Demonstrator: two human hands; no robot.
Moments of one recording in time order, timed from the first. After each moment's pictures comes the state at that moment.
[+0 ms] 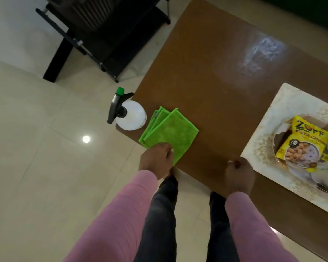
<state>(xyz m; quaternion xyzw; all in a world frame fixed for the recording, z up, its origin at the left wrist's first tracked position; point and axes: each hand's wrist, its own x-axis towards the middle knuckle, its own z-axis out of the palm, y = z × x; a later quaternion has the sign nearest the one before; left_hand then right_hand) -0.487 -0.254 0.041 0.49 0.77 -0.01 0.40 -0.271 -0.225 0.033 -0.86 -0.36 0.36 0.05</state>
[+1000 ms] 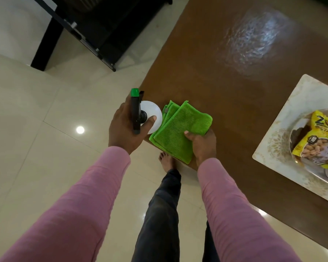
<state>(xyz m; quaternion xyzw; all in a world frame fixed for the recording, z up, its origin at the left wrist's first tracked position) -0.602 -0.225 0.045 0.43 0.80 0.24 0.33 -0.405 -0.191 -0.002 -0.74 -0.19 0.62 0.18</state>
